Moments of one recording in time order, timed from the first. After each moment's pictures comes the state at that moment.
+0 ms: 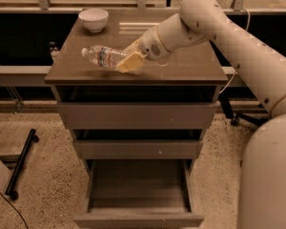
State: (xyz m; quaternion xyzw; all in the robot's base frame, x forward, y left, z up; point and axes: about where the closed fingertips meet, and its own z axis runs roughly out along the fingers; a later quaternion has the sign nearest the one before) arm 0.696 0.042 0.869 -0.56 0.69 0.28 0.36
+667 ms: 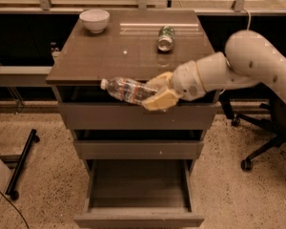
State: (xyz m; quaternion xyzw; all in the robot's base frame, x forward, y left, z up) arm 0.575 -0.030 0.837 -0.57 0.65 0.32 0.38
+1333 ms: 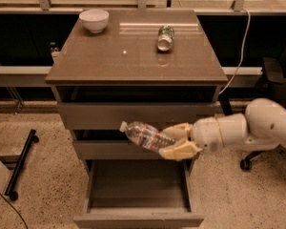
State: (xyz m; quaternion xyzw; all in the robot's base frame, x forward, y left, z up) arm 0.482 -0.080 0.735 -0.51 0.66 0.42 0.37
